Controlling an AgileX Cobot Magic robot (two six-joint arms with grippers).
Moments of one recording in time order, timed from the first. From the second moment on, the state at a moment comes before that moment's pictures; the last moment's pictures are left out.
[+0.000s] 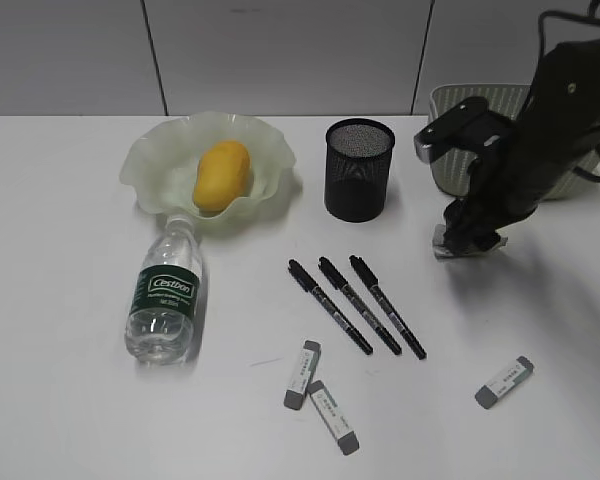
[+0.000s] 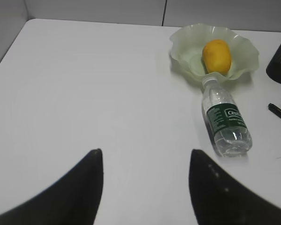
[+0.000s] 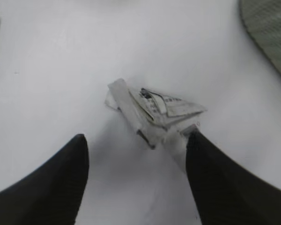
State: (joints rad) left arm -0.20 -0.01 -0.54 0.11 1.06 -0.23; right arm 0.30 1.94 -1.16 -0.03 0.50 -0.40
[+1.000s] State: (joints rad) left arm -0.20 -0.01 -0.54 0.11 1.06 -0.23; right arm 0.03 1.99 -1.46 0.09 0.32 -0.24
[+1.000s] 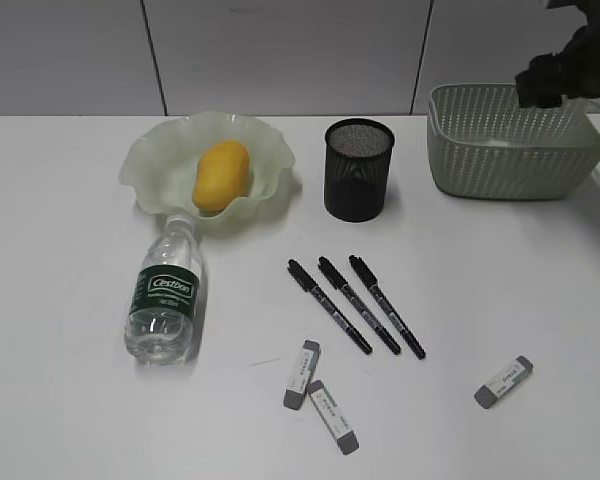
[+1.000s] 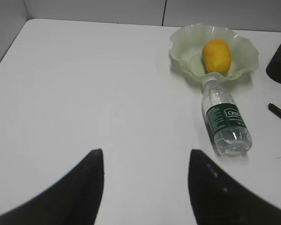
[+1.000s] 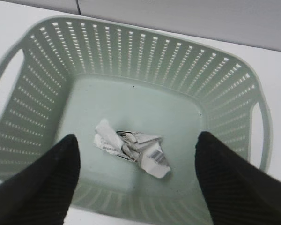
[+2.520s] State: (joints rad) left arm -0.27 1.14 -0.78 -0.20 0.59 0.06; right arm 0.06 -0.01 -0.51 0.07 1.04 -0.09
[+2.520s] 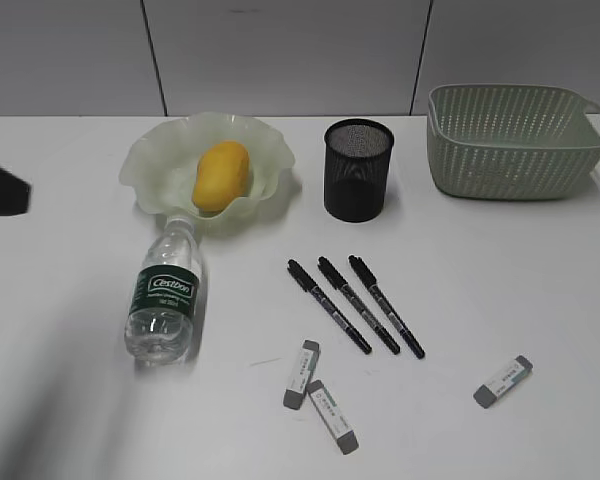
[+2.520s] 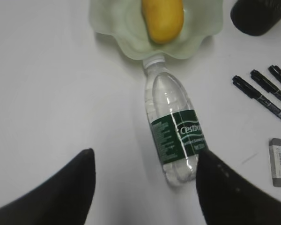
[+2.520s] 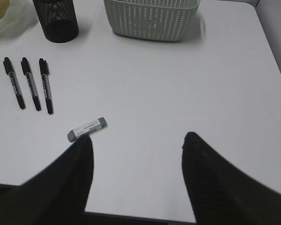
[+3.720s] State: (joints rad) left arm -0.45 1.67 -1.02 0.02 0.54 -0.32; right arm 0.06 -0.01 -0.51 0.07 1.04 -0.09
